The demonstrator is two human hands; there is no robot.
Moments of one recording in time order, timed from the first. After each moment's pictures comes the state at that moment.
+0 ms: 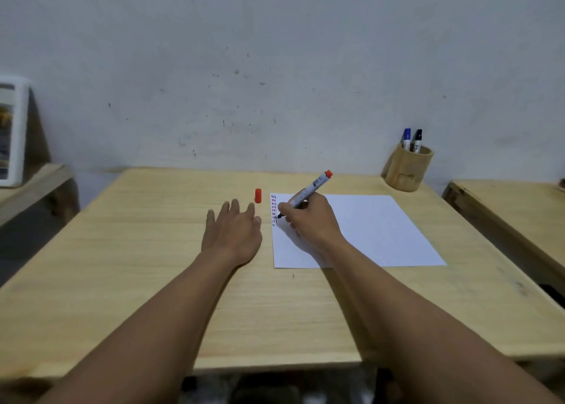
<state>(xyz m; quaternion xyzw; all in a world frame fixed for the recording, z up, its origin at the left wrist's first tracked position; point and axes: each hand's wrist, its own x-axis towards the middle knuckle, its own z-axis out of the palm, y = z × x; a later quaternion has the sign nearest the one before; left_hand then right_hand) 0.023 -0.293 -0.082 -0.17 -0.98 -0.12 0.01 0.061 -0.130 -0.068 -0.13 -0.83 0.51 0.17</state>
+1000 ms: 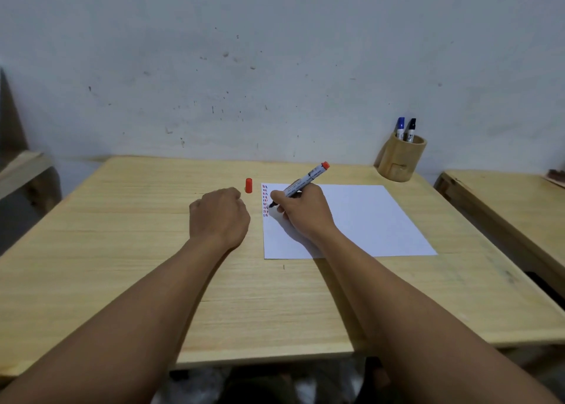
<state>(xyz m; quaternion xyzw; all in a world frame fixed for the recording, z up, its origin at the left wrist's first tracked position) 0.020 -0.290 -0.075 -0.13 -0.96 -0.22 0.10 0.062 -0.126 -0.067 -0.13 -0.84 0.50 0.17</state>
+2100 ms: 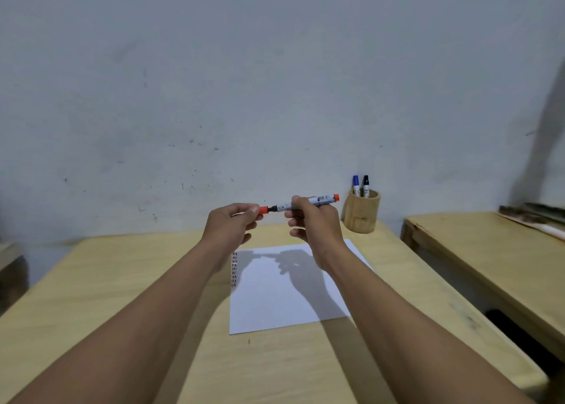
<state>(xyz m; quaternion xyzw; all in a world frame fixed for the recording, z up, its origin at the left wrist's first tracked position) 0.017 -0.215 0.022 -0.12 -0.70 -0.70 -0.07 0.086 -0.066 0.026 -0.13 -0.59 0.75 0.25</state>
